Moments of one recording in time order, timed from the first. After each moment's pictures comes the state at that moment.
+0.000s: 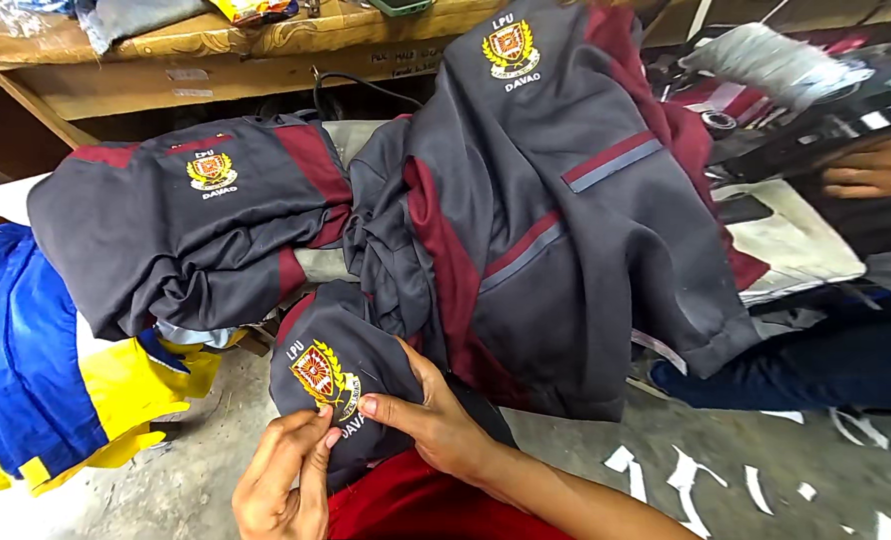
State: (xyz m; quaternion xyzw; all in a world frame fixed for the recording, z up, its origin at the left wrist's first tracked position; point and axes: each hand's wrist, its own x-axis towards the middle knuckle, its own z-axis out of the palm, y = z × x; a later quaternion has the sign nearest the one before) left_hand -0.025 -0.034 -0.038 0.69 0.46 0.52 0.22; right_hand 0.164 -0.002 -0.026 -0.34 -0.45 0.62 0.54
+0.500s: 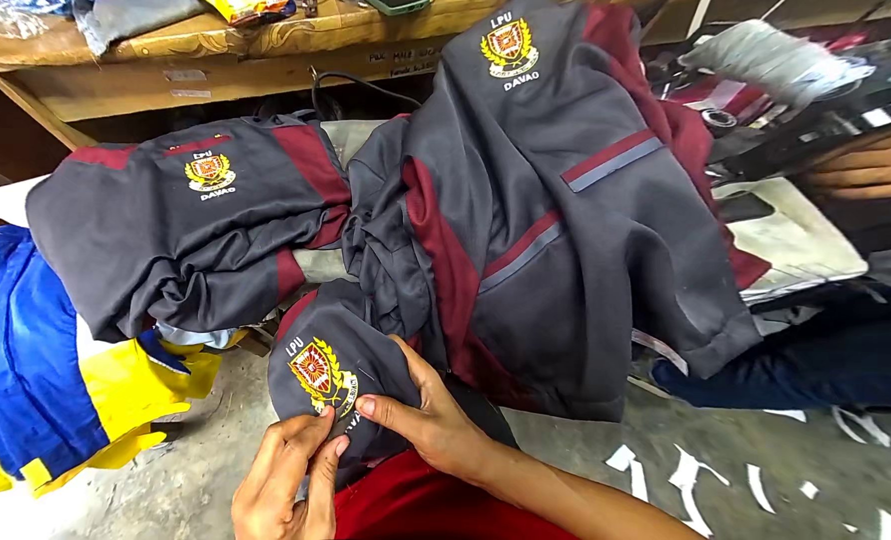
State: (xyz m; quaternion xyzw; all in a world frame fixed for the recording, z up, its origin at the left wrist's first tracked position) left_hand -0.024 -0.040 -0.022 0.70 0.49 0.46 0.21; right_hand 0.165 -0.001 -0.027 -0.34 -0.50 0.59 0.53
